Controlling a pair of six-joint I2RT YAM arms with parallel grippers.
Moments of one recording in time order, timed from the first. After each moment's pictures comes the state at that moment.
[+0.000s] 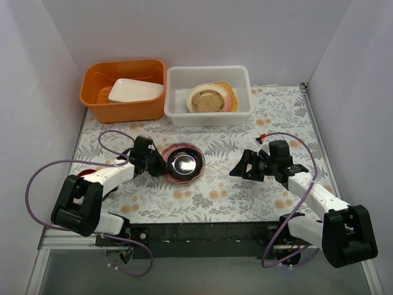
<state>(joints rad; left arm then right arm) -0.36 1.38 0.62 -0.19 0.23 -0.87 0.28 1.10 0.49 -0.21 -0.60 0.52</state>
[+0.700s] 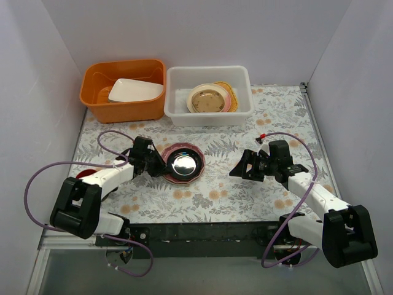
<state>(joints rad) -0.35 1.36 0.62 -0.20 0.24 -0.88 0.28 1.09 0.49 -0.21 -0.60 0.52</state>
